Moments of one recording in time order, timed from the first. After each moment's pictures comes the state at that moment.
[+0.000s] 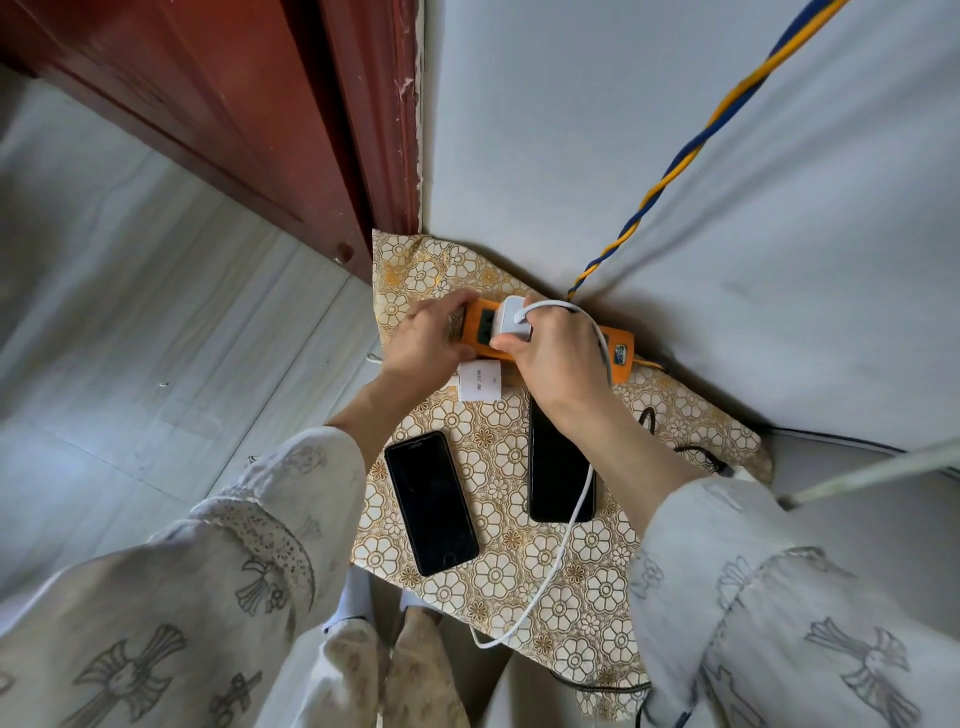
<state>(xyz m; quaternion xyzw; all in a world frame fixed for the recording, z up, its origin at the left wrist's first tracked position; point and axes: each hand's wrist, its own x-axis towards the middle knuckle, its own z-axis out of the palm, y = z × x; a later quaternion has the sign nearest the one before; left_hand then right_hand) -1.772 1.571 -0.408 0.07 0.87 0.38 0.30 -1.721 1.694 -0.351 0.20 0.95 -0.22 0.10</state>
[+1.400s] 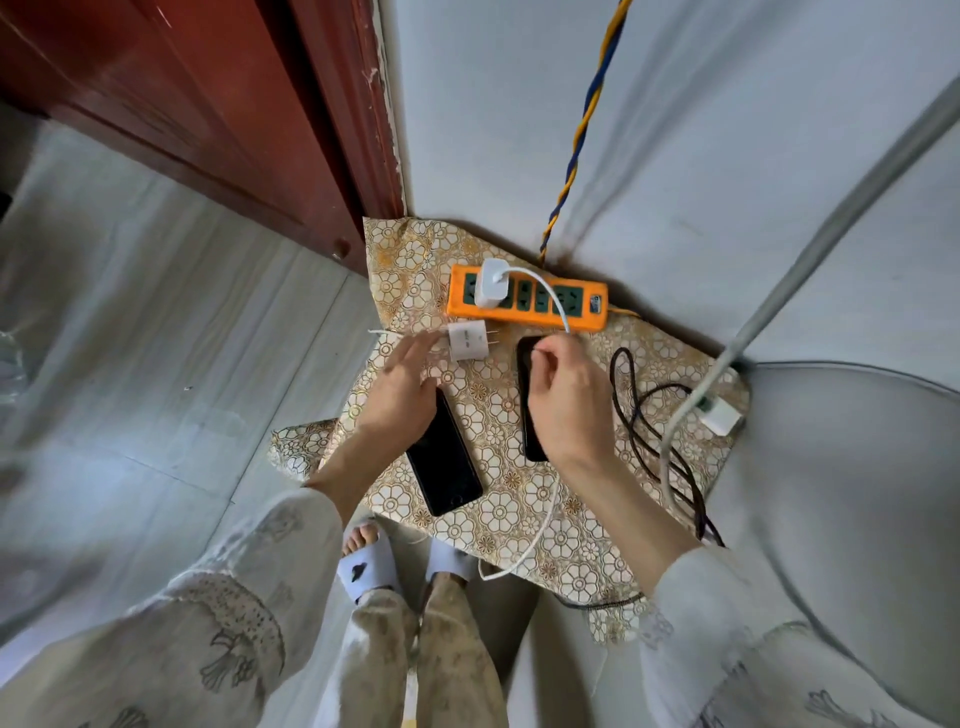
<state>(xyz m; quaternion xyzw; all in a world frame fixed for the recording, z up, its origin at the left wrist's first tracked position) -1.697 1.531 -0.381 0.11 0.89 0.34 0.29 -1.630 1.675 -0.326 0.26 0.92 -0.30 -0.05</state>
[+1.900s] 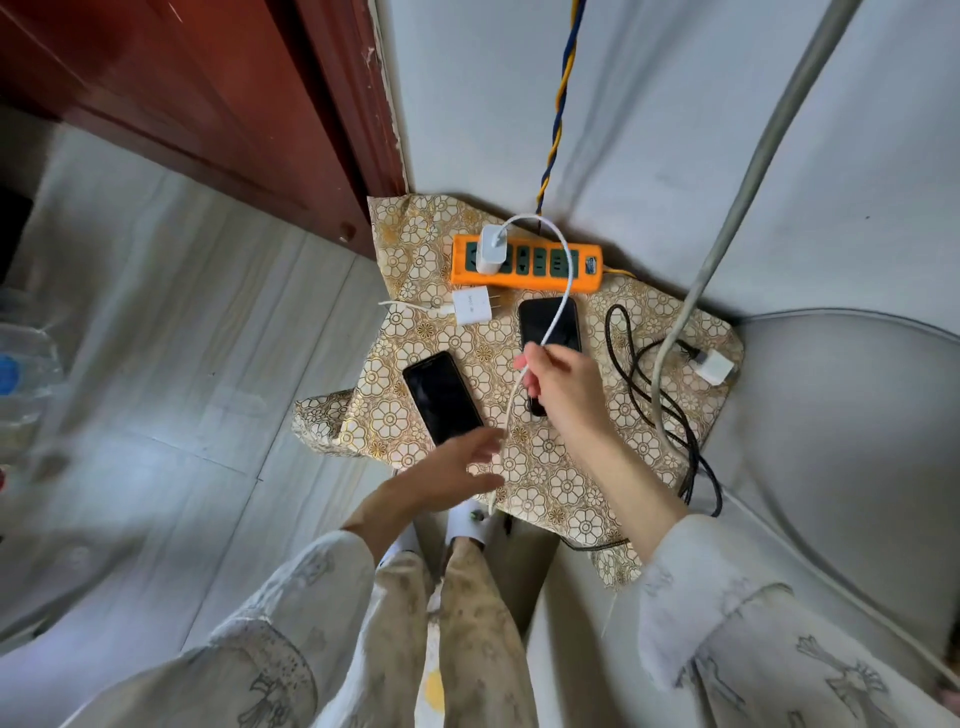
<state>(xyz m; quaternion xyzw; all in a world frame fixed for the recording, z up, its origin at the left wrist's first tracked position) -1.603 1.509 -0.348 0.14 0.69 0.37 0.61 -1.595 1.659 -0.303 0.43 0.68 -0.59 0.09</state>
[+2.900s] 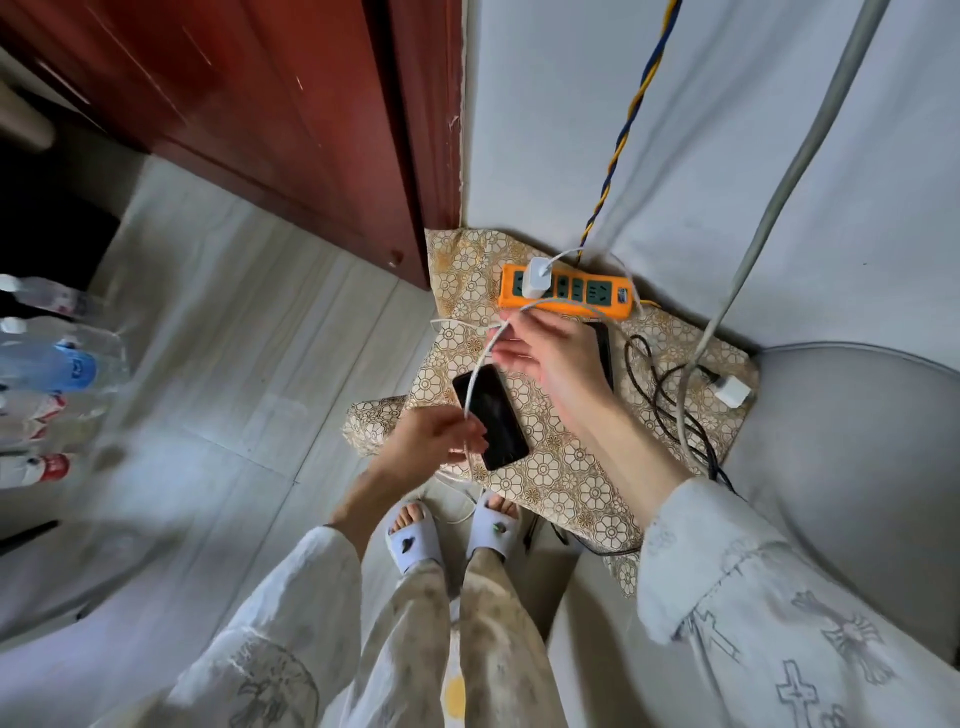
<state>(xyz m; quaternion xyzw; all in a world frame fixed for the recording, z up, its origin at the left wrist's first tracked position) -1.637 1.452 -0.277 0.02 0.72 0.52 0.46 -1.639 1.617 -0.237 0.33 0.56 -0.75 0.05</state>
